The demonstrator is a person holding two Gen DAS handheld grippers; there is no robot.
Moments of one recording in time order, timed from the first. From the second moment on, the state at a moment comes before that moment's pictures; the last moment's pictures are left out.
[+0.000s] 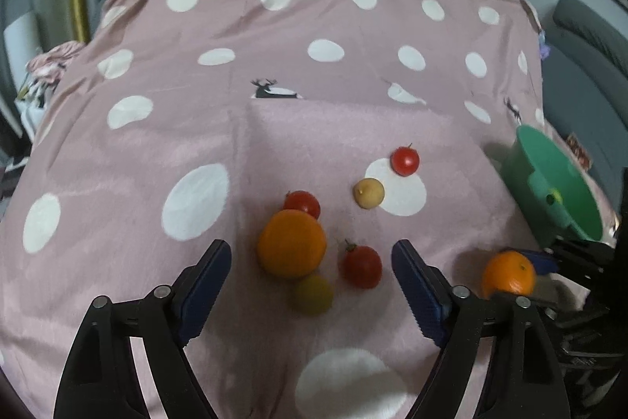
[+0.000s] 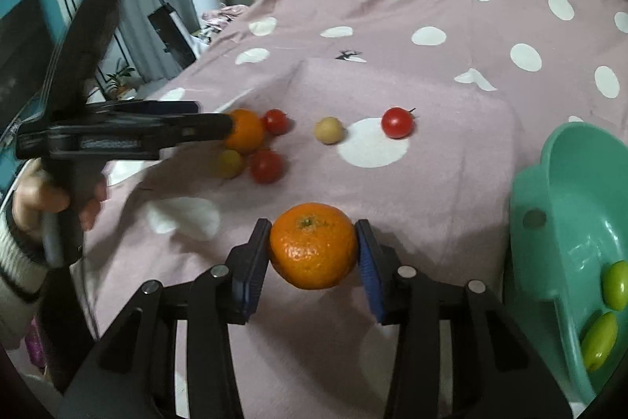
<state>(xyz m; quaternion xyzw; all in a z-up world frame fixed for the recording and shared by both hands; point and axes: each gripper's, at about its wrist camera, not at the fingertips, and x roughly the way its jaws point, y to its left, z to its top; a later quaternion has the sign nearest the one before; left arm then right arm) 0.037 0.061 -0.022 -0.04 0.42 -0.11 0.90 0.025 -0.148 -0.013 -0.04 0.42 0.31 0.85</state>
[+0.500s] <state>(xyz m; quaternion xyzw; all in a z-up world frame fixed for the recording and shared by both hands) 0.078 0.053 -0.037 0.00 0.46 -0.10 0.88 0.022 -0.157 -0.014 0.00 0.41 0.32 0.85</state>
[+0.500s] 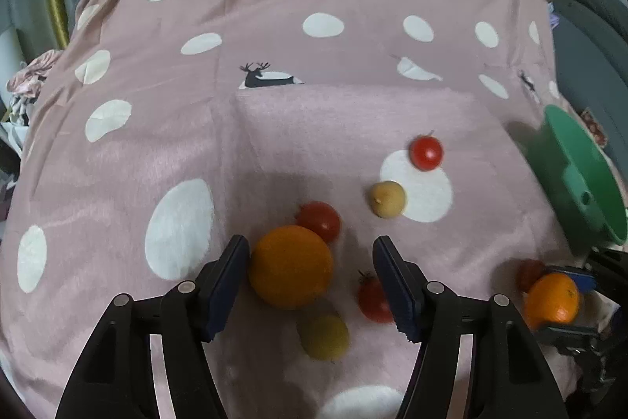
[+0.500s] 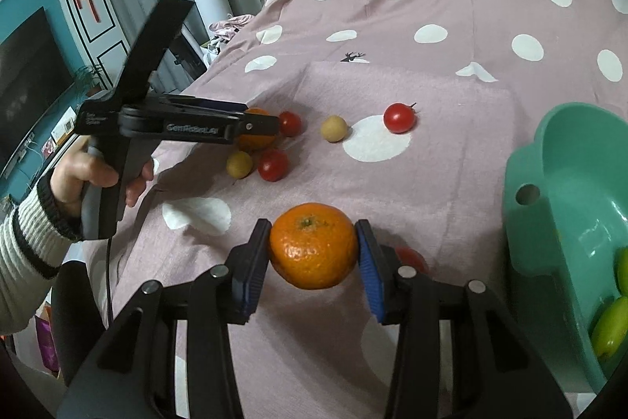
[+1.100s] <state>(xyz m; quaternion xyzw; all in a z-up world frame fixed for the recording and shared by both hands) 0.079 0.044 -0.056 0.04 0.48 -0.07 0.87 0.021 -0.166 -0.012 0.01 0.41 0.32 0.85</state>
